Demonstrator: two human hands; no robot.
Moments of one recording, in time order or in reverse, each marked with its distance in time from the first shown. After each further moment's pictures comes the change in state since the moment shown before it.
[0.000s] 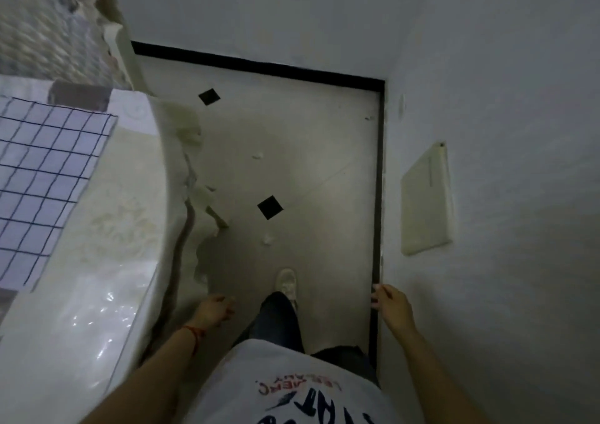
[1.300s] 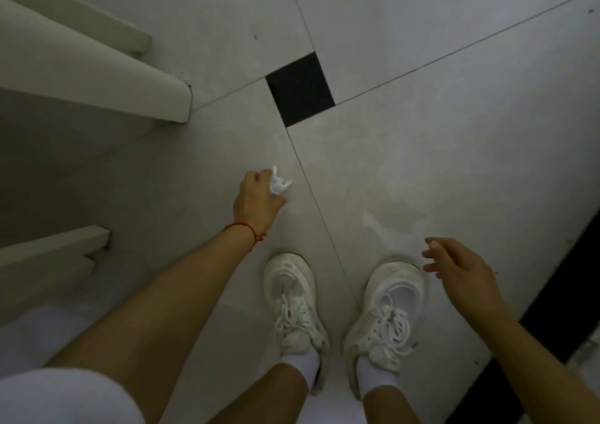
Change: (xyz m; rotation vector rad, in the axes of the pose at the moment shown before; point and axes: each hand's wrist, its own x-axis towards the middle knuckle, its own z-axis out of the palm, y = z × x) left_hand 0.639 -0.023 0.185 0.330 0.279 0.106; right_hand 0.566 0.143 0.231 -0.474 -0.265 0.007
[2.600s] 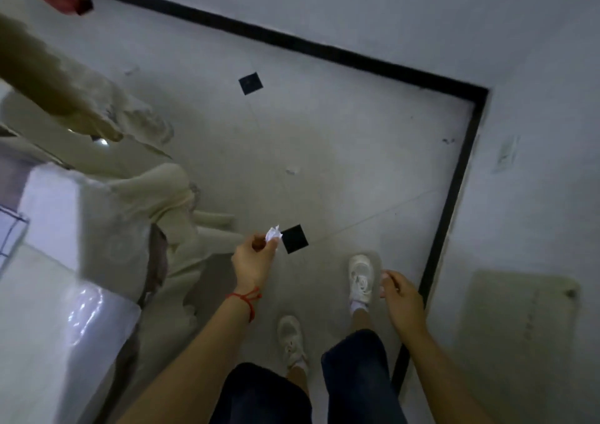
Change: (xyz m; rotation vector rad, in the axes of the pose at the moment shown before) left_hand -0.311 0.284 -0.400 -0.719 0.324 -0.086; right_hand -0.330 -0.270 -0.252 0.263 0.166 -0.156
